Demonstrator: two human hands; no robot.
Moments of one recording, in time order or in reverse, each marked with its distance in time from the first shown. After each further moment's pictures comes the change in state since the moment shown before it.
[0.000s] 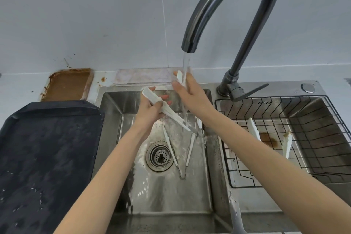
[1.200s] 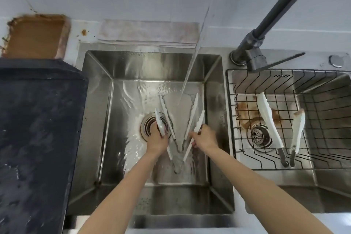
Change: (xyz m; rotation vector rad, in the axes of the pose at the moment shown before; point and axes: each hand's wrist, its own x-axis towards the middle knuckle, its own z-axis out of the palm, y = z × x) left_hand -0.025 -0.170 -0.011 0.561 0.015 -0.505; right_hand -0.058 0.201 0.044 -0.280 0.020 0.818
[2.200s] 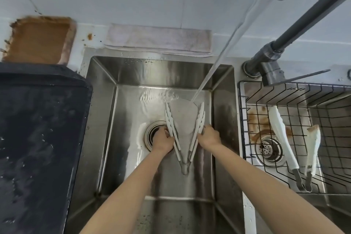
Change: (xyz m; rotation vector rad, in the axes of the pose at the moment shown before) left_hand 0.045 0.012 0.001 0.055 -0.018 -0.047; right_hand 0.039 -0.024 0.000 -0.236 -0.037 0.024
